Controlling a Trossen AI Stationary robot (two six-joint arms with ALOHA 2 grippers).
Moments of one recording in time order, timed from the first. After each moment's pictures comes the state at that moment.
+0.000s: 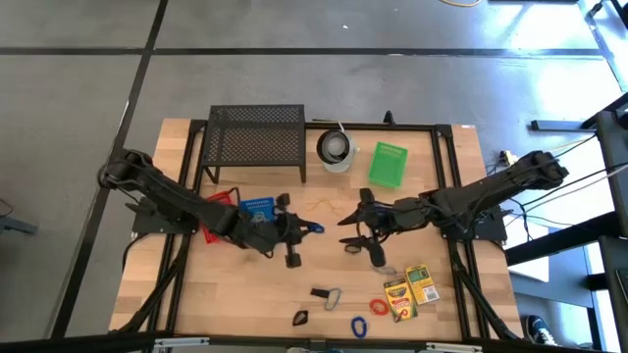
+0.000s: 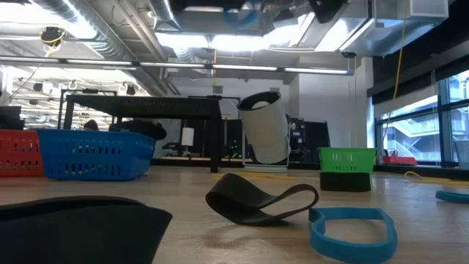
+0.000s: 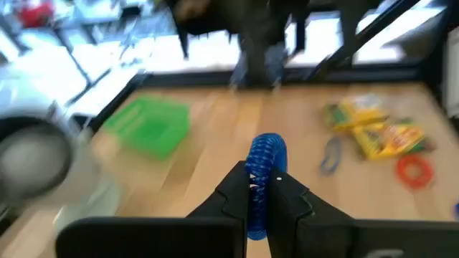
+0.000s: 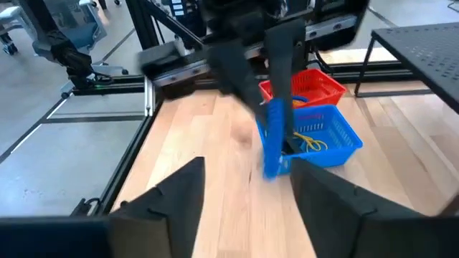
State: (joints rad) left arm -0.40 1.50 1.05 0.00 -0.66 -0.15; right arm 0.37 1.27 0.91 0.00 0.19 0.21
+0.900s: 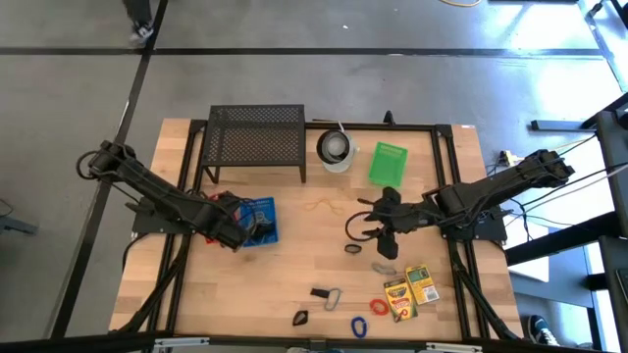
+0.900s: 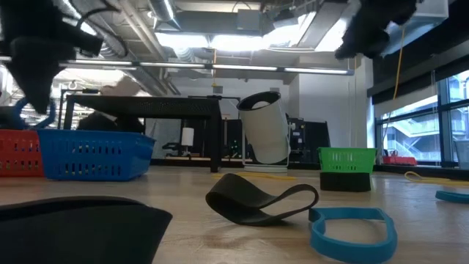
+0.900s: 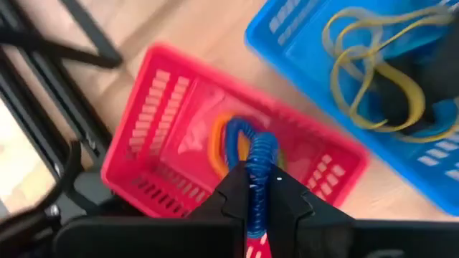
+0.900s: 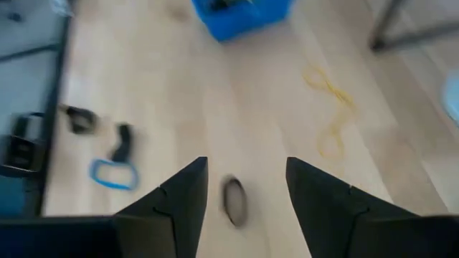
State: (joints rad) left arm -0.44 1.30 0.87 -1.31 -0.30 -1.36; right arm 0.37 1.19 0.91 -0.54 0.26 0.51
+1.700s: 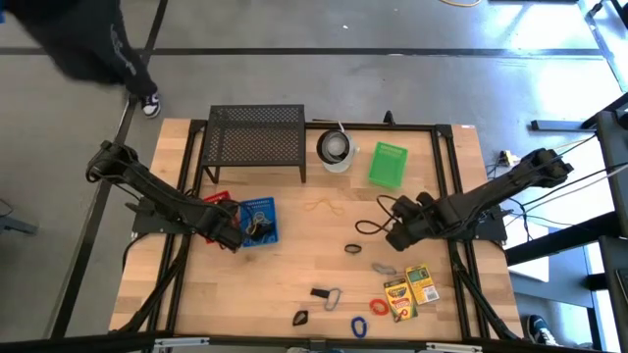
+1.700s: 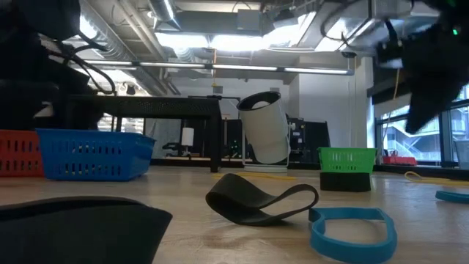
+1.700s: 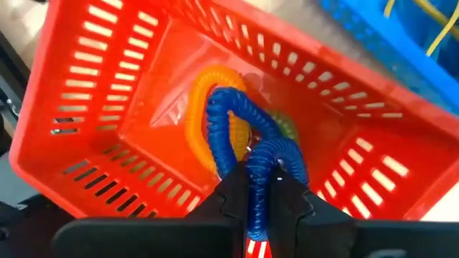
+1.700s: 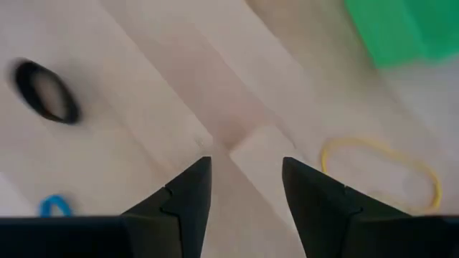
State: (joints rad) left arm -0.44 1.31 0.66 -1.07 -0.21 -1.39; right arm 0.44 1.20 0.71 -0.92 0.38 1.10
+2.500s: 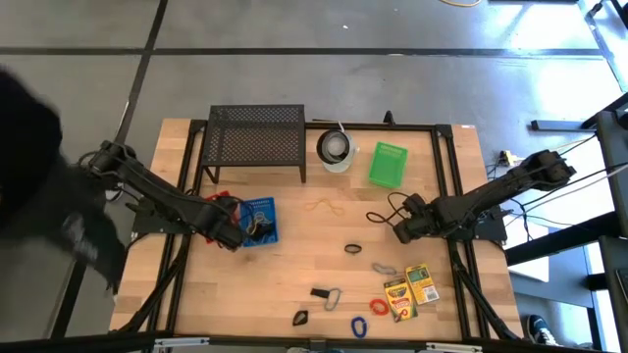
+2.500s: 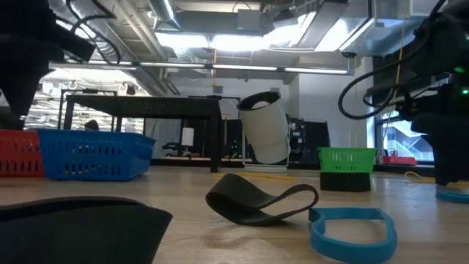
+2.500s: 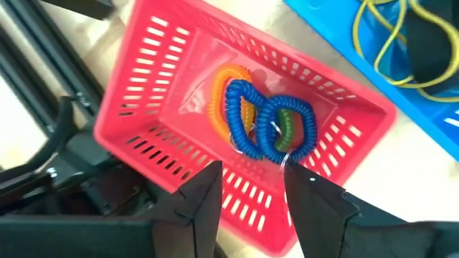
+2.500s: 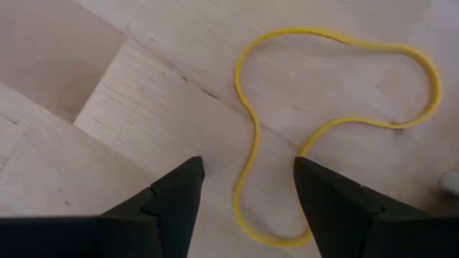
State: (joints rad) left arm -0.45 1.31 0.87 -1.34 -0.18 -1.38; right arm 0.36 1.19 0.42 -0.80 0.27 1.33
